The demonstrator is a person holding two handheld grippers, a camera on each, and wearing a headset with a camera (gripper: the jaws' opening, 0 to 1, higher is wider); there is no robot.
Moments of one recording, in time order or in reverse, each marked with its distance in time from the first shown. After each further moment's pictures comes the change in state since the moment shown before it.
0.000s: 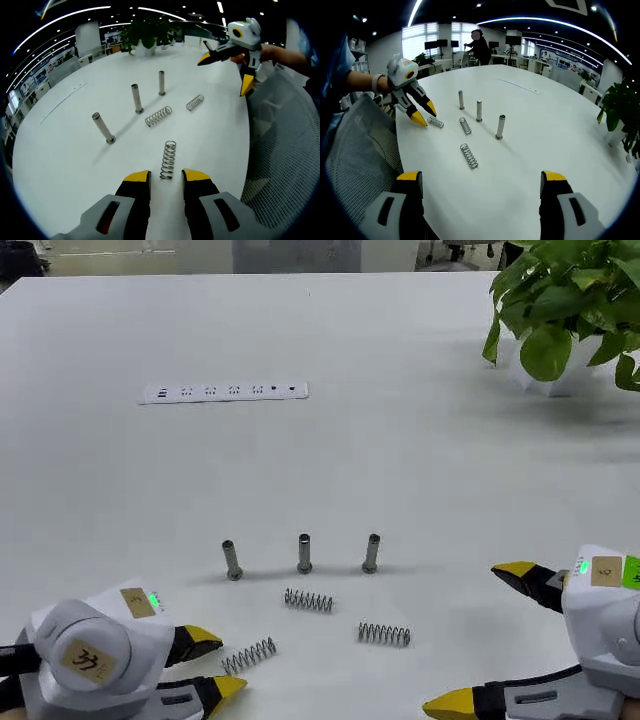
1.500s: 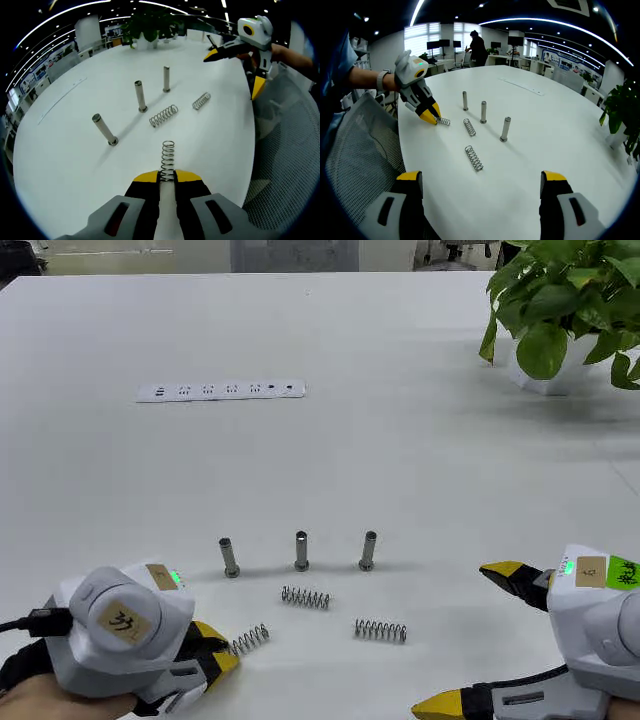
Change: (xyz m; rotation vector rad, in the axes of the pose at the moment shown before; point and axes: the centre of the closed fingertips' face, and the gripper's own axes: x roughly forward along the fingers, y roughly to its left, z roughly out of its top) left arm 0.007 0.014 -0.004 -0.018 0.054 0.010; right arm 0.003 0.008 0.003 -0.012 -0.005 0.015
